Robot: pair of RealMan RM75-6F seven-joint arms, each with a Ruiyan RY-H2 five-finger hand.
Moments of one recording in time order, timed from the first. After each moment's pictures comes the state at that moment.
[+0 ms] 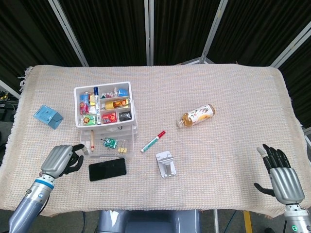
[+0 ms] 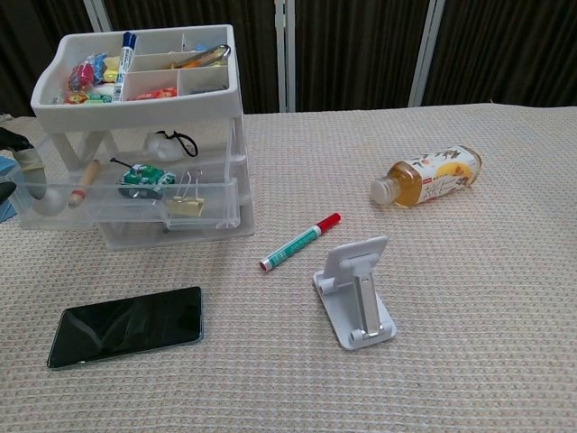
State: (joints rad) left arm -0.39 -1.09 -0.06 -2.09 1.19 1.14 0.19; right arm 0.06 -1.08 0.01 -1.69 -1.57 1.47 -0.07
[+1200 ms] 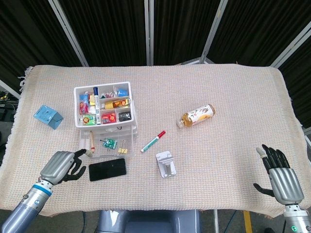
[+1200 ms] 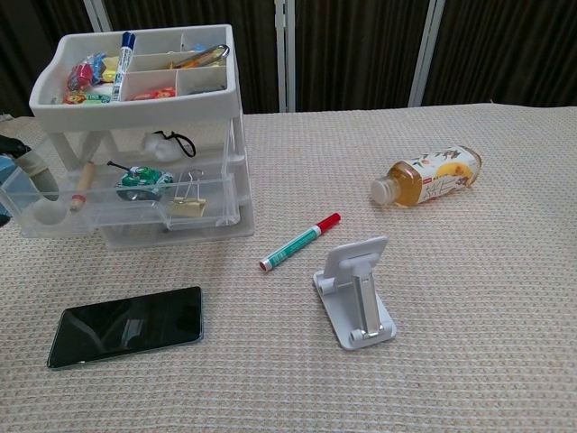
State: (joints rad) left arm -0.39 -1.01 -0.01 -2.13 1.30 1.10 0.13; right arm 0.05 -1.09 0.00 -1.69 -1.57 1.47 -0.08
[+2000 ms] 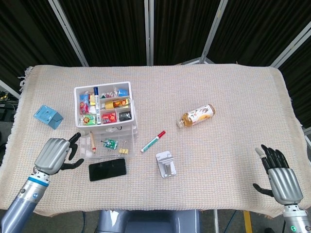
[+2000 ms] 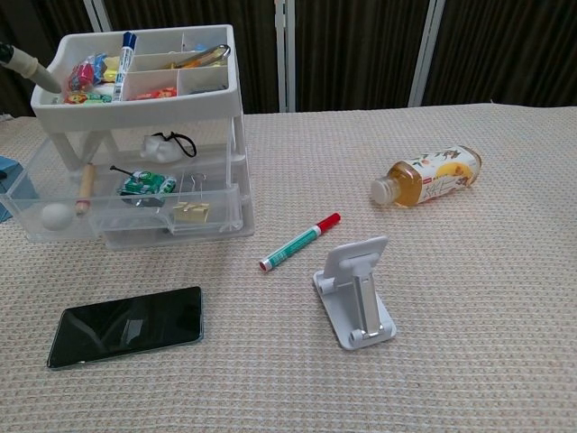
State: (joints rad) left arm -0.40 -1.03 -0.09 -2.11 1.33 1.22 0.30; right arm 0.06 -1.09 0.00 -1.69 -1.57 1.47 -0.09
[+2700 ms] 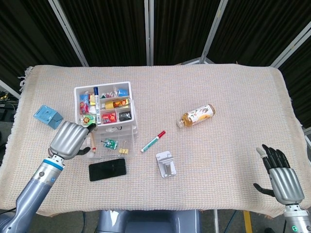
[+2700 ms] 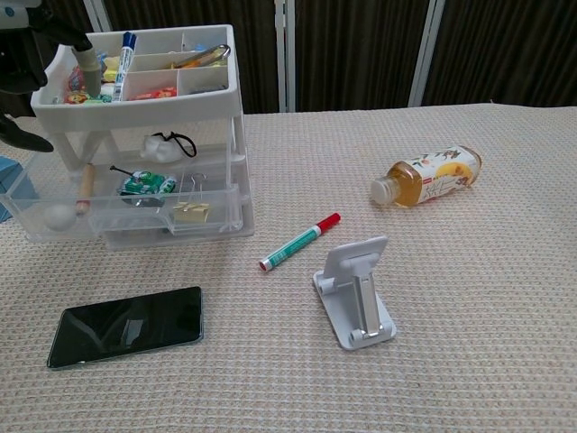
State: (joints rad) left arm -0.63 -1.03 -0.18 -2.17 1.03 1.15 0.77; right arm 0.06 -1.08 0.00 -1.69 -1.57 1.47 -0.06
